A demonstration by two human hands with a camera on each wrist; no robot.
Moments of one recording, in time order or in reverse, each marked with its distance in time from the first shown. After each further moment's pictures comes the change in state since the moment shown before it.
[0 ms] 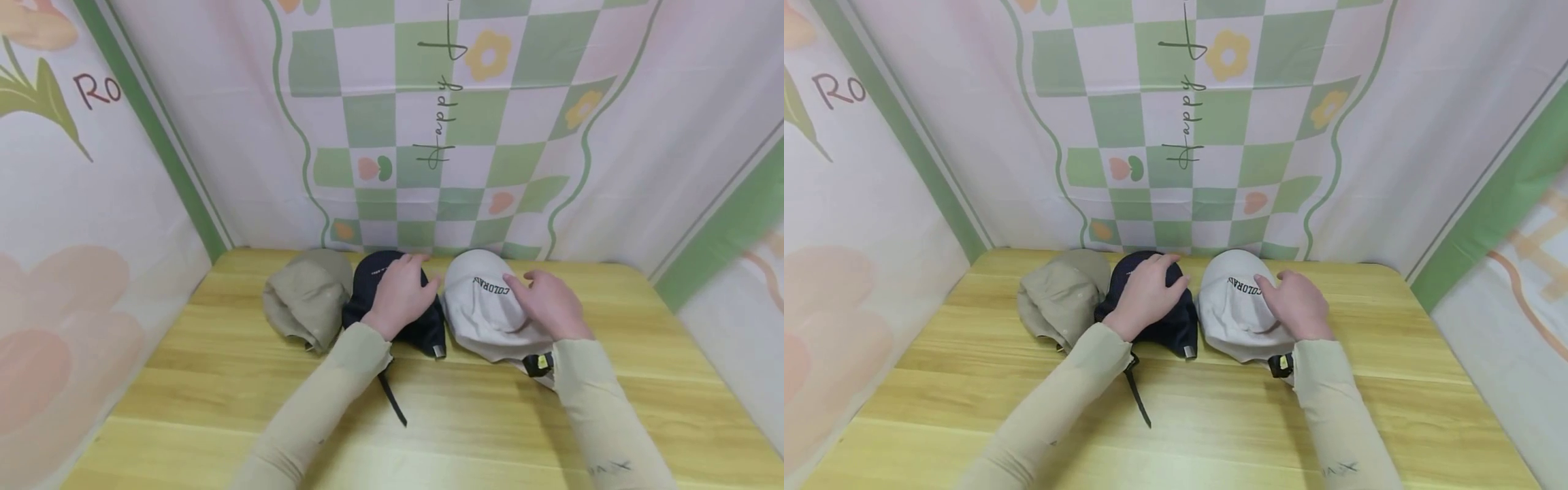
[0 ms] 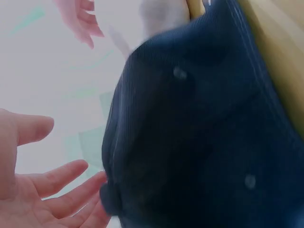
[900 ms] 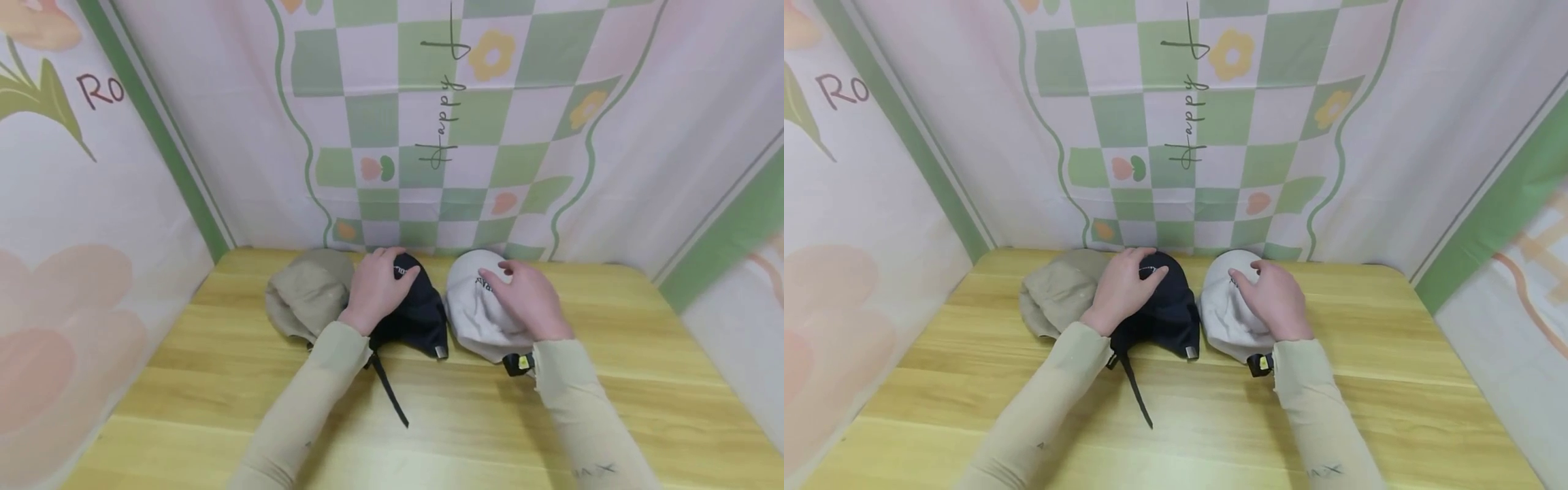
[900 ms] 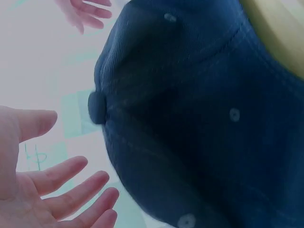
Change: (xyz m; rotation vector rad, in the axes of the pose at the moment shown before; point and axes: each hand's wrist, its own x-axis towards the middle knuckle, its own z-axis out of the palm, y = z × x) left_hand -0.006 -0.029 -0.026 -0.008 0.069 -0.037; right_hand 0.001 -0.040 0.008 0.080 0.094 -0.088
